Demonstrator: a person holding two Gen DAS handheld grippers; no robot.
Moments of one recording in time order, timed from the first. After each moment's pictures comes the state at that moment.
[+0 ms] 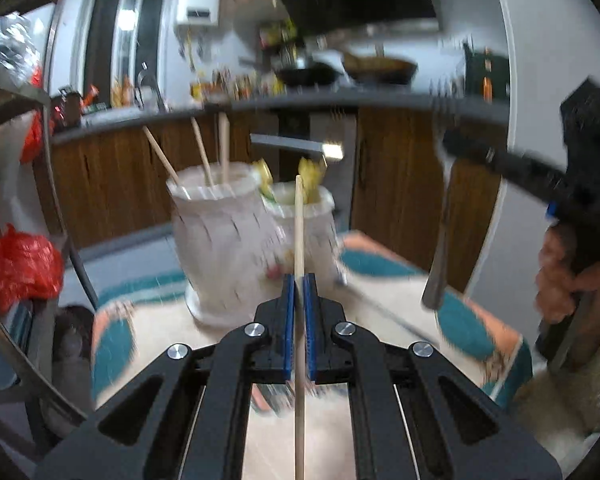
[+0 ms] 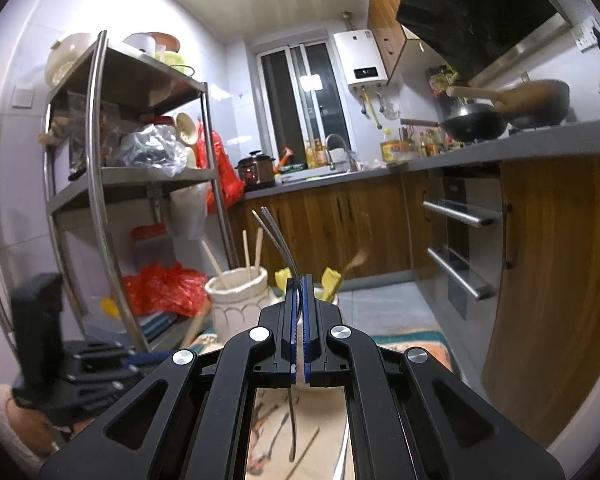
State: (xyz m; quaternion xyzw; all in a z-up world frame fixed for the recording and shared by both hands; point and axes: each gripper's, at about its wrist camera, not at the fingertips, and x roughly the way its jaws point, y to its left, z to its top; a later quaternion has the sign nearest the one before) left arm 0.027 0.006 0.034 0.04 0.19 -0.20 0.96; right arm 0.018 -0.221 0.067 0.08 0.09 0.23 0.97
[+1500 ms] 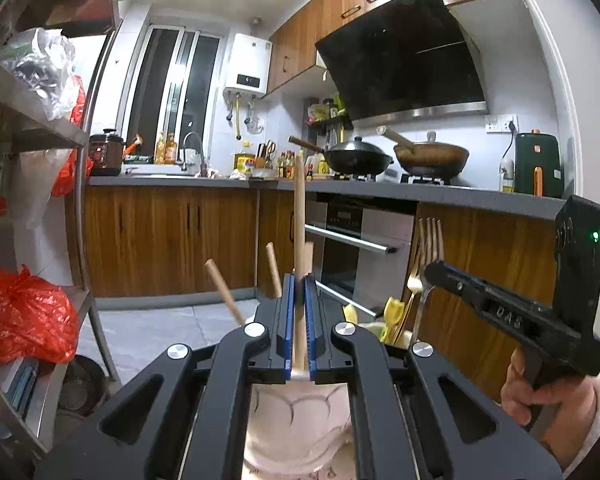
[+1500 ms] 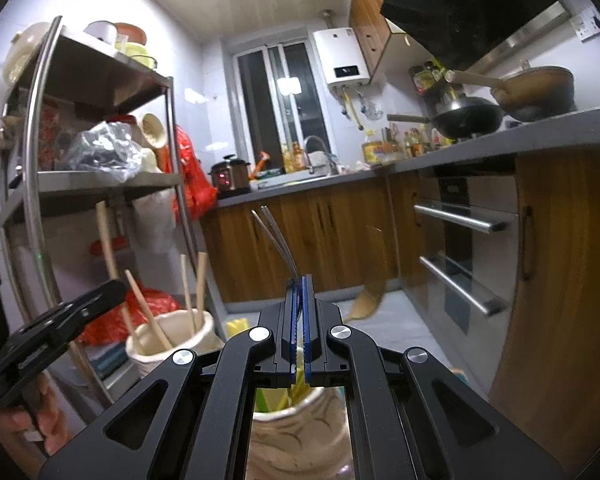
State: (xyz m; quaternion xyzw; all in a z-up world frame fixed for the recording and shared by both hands) left arm 0.107 0.032 0.072 -0.02 0.07 -0.13 0.99; right arm 0.125 -0.184 0.056 0.10 0.08 0.19 0.97
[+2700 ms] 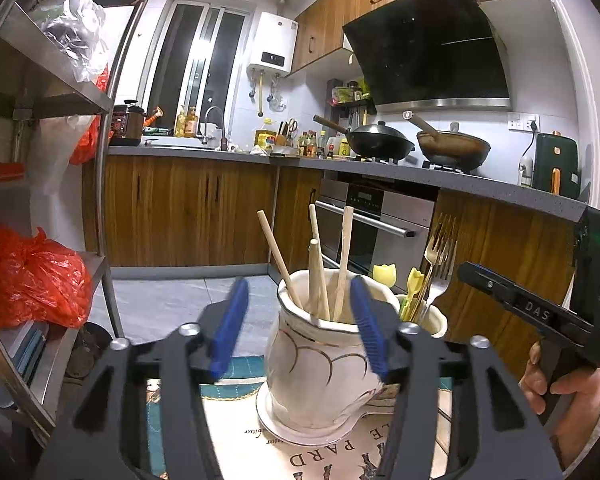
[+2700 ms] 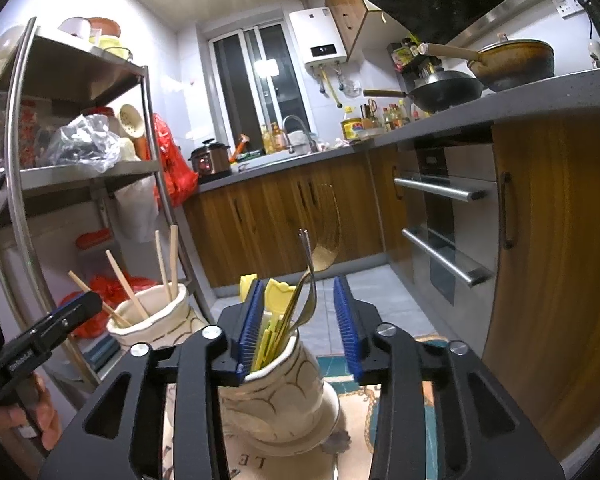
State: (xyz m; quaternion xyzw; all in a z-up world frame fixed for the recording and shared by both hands) left arm 0.107 0.051 0.051 -0.04 0.11 -0.10 0.99; right arm 0.122 -0.200 0.040 0.11 0.13 0.16 0.97
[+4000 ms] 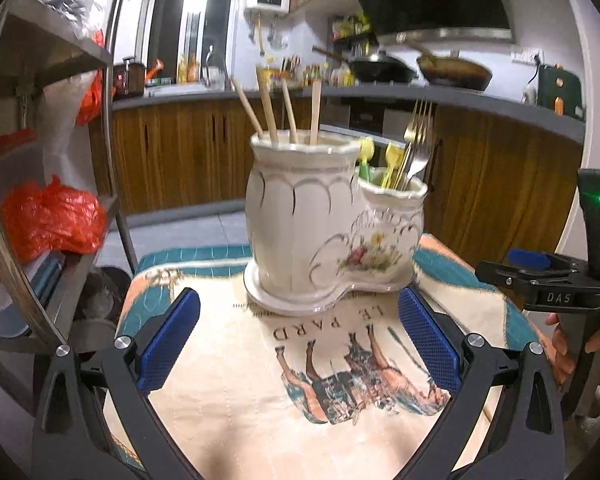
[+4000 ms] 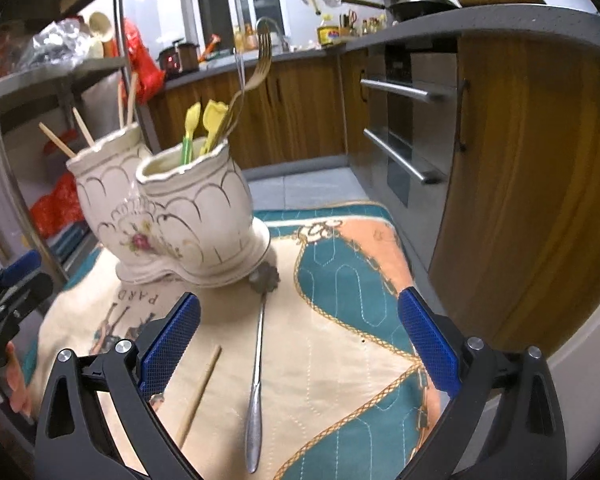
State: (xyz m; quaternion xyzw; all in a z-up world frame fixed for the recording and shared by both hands) left arm 0.061 0.018 -0.003 0.00 0.24 -0.08 0.97; right arm 0.086 -0.224 -0.022 0.04 0.32 0.12 0.94
